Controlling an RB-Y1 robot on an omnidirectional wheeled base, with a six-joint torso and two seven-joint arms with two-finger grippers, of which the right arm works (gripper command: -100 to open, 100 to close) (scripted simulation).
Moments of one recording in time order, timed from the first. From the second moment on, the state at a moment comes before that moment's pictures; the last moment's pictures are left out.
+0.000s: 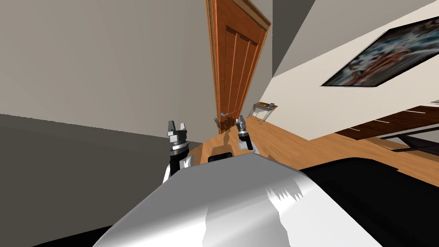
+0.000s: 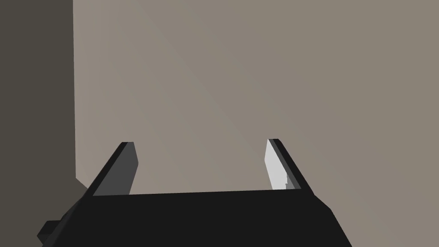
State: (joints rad) arm 0.32 -0.05 0.02 -1.90 0.03 -0.53 -0.03
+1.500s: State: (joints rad) arm 0.17 -0.11 0.04 -1.48 -0.01 -0.64 -0.08
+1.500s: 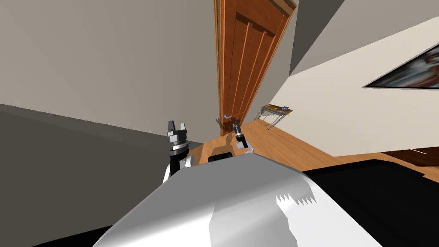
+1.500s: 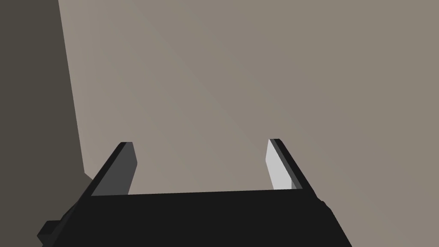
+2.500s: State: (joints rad) arm 0.07 -0.14 0.05 -1.22 -0.04 -0.70 -0.10
